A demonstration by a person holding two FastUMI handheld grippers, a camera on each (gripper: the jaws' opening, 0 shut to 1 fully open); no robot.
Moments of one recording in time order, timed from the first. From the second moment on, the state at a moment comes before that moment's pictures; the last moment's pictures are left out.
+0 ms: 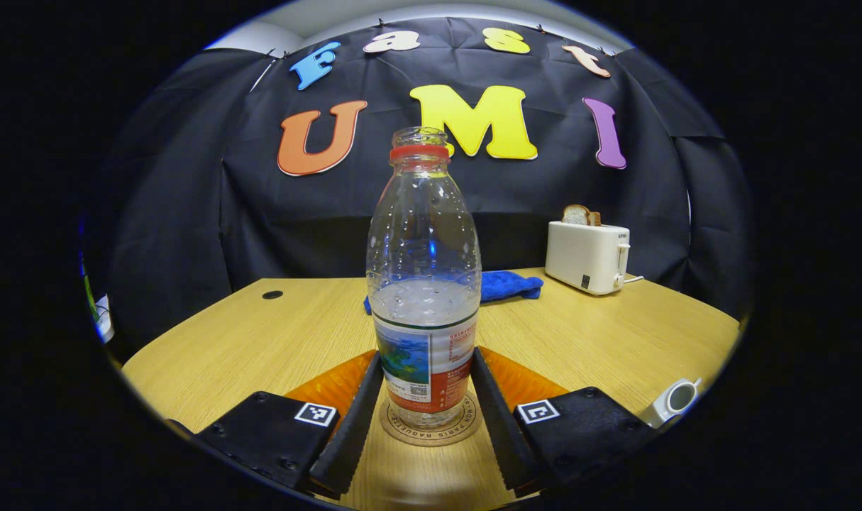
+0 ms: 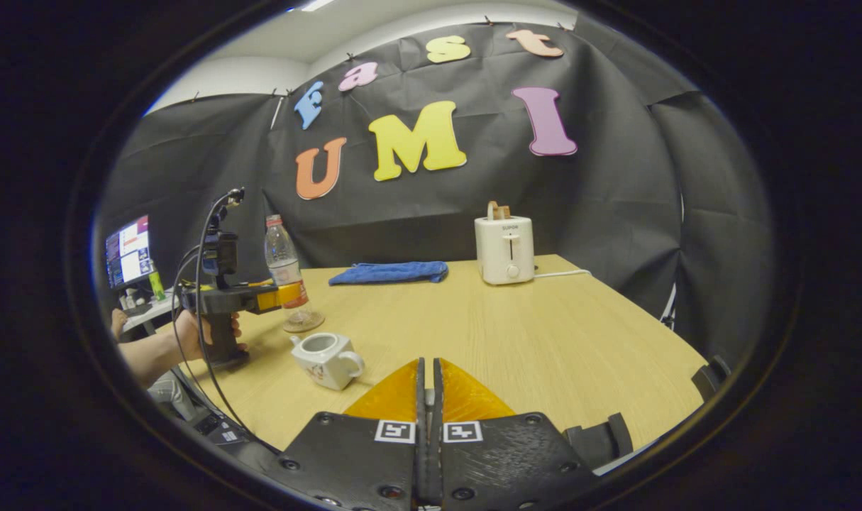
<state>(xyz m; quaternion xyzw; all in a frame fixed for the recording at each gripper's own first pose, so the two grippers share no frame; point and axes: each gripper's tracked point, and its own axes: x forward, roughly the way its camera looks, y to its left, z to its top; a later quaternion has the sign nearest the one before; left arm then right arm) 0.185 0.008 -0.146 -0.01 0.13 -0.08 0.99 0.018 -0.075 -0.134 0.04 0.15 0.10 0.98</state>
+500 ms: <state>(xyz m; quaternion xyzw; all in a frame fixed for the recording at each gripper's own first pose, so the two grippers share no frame) 0.182 0.007 -0.157 -0.02 0.14 -0.08 0.99 0.016 -0.073 -0.130 0.05 0.14 0.10 0.98</state>
